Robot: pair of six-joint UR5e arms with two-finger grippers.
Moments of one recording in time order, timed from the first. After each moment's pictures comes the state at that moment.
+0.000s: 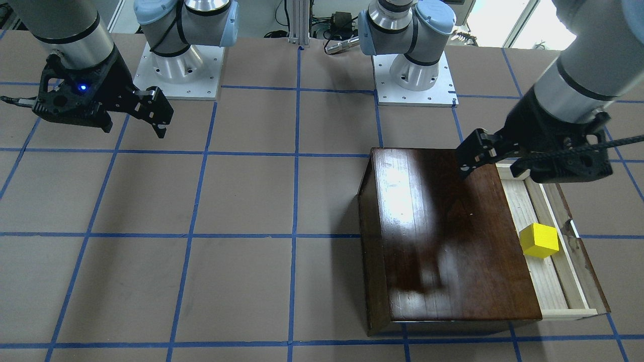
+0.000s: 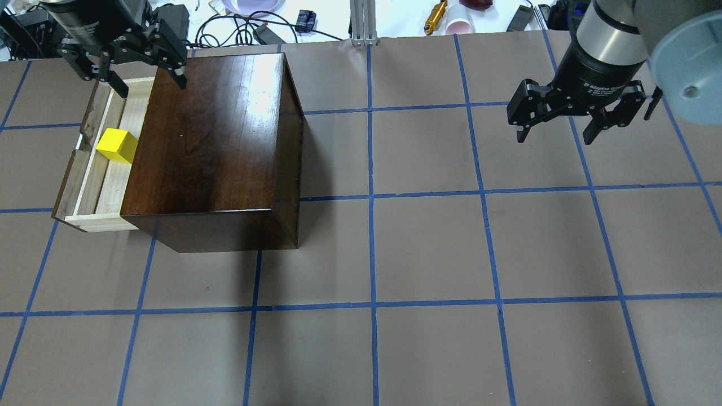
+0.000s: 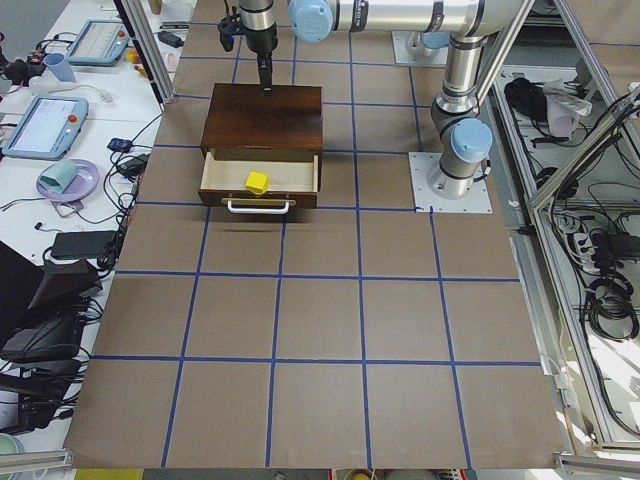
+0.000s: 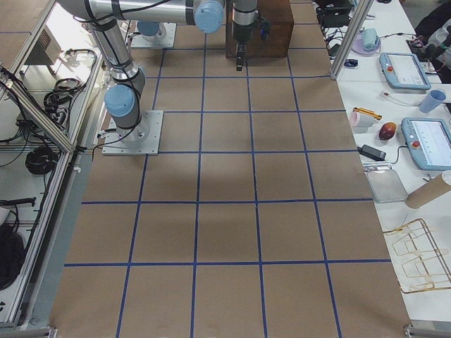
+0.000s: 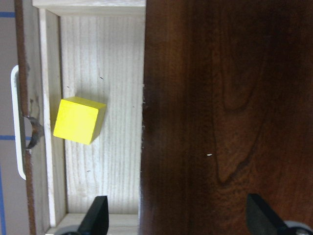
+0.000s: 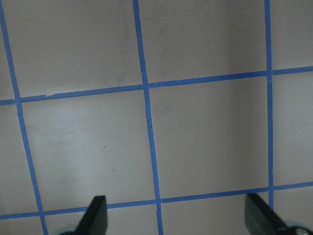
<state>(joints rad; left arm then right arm) -1.47 -1.76 -1.32 -1.66 1.53 0.02 1.52 -1.59 1.63 -1.60 -1.59 0.04</state>
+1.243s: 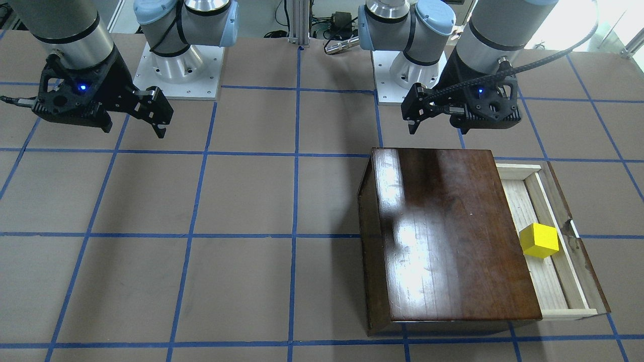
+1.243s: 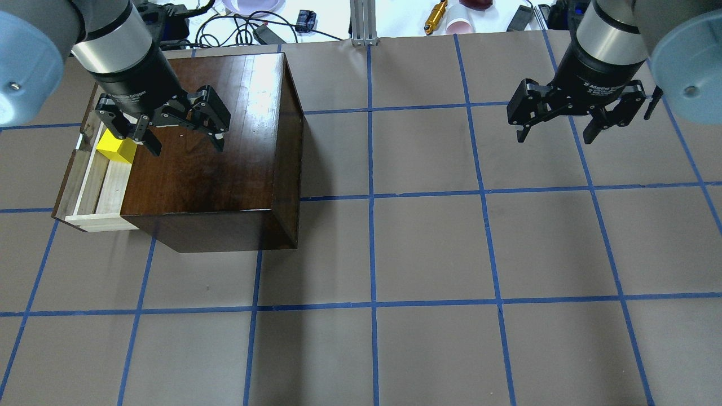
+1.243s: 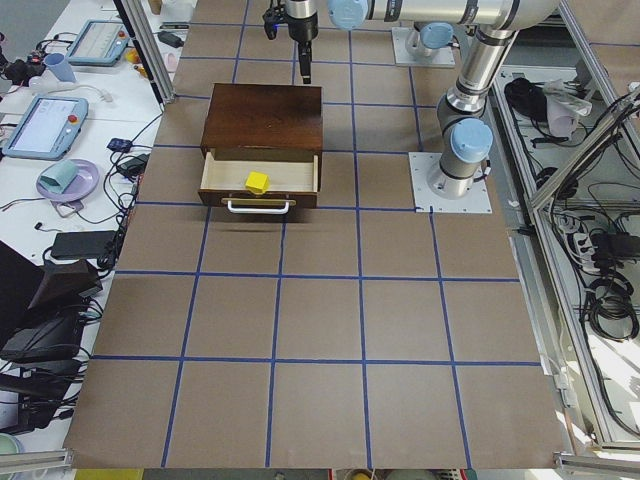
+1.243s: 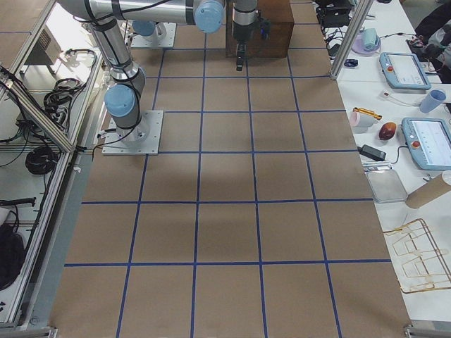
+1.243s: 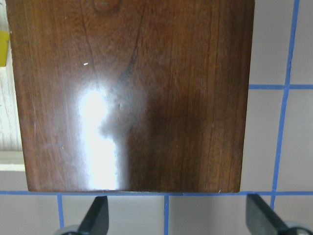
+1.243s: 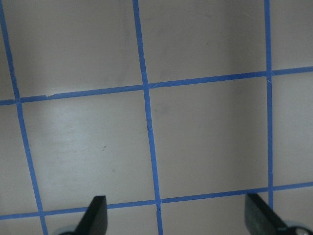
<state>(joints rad) -1.55 -1.58 -1.55 -1.65 1.57 -0.01 1.52 -1.59 1.63 -1.60 -1.59 0.04</state>
